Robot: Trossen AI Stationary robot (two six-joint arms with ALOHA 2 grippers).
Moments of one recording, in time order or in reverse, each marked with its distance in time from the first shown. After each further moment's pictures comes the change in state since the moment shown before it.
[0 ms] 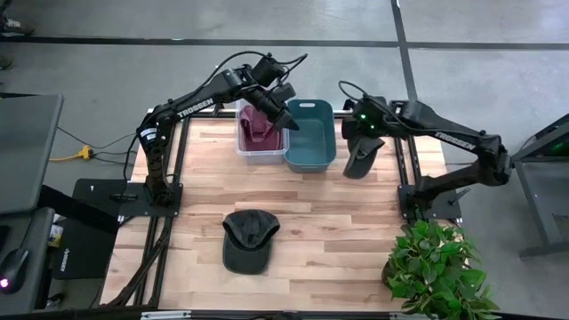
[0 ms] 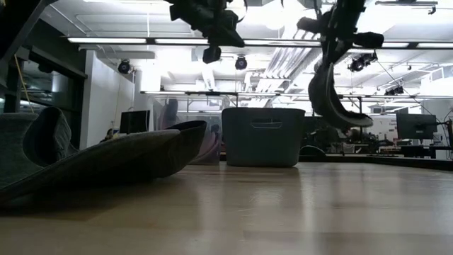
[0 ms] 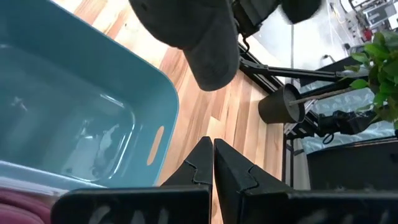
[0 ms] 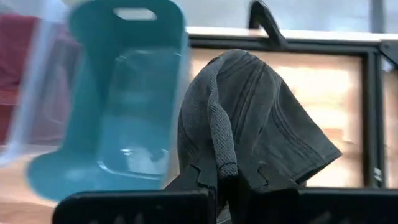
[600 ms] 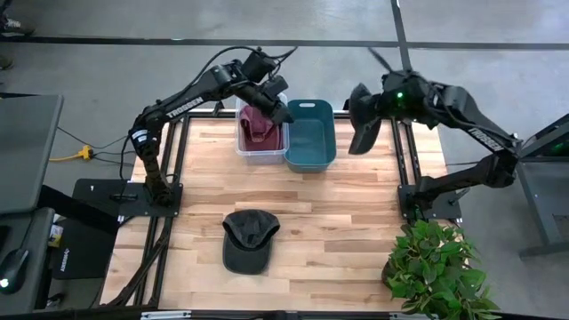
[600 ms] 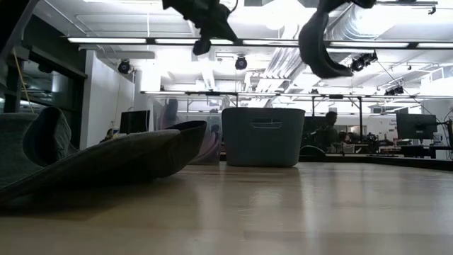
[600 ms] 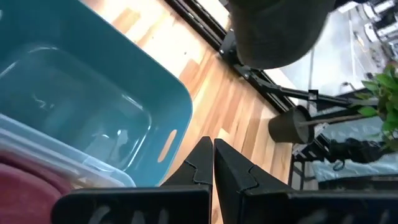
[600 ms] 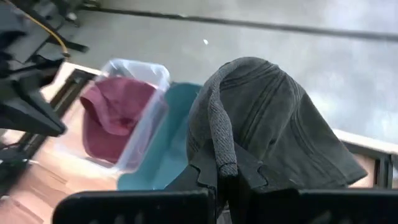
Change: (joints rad) left arm 0.008 -0.071 0.000 -0.027 -0.107 -0.096; right arm 0.023 -0.033 0.353 -0.025 0.026 -0.290
